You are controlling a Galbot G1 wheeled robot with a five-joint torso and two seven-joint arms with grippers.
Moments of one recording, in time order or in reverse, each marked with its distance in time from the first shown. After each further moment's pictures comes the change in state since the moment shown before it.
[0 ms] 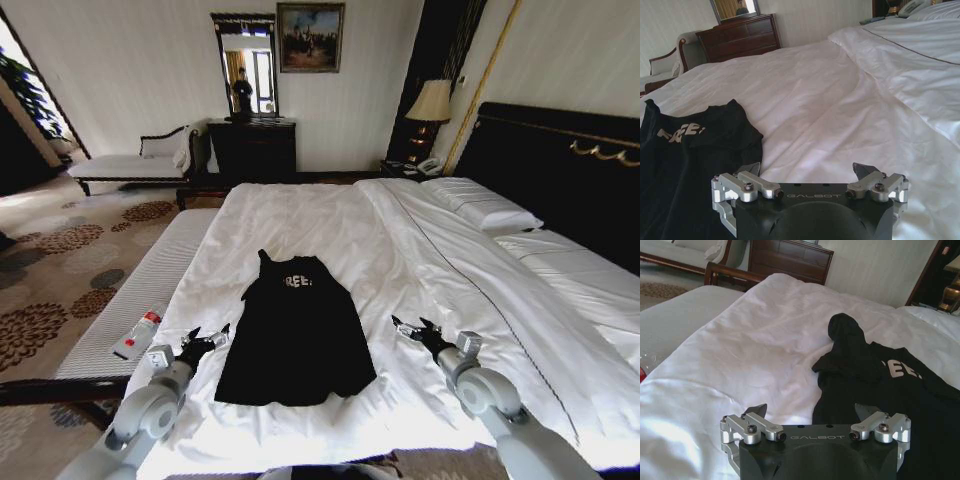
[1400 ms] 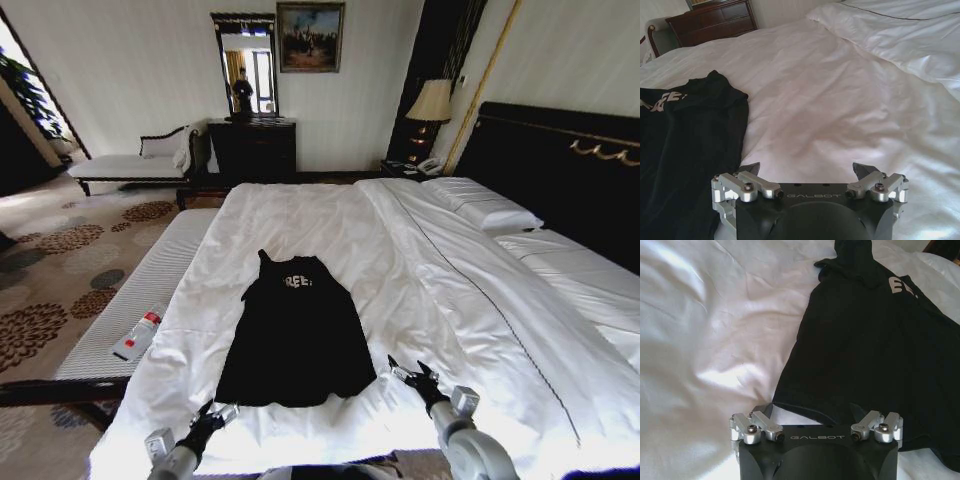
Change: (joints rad) left arm 0.252 -0.104 0.090 0.053 0.032 -0.076 0.103; right arm -0.141 0.175 -0.014 -0.031 -0.145 0.083 -0.013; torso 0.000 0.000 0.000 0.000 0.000
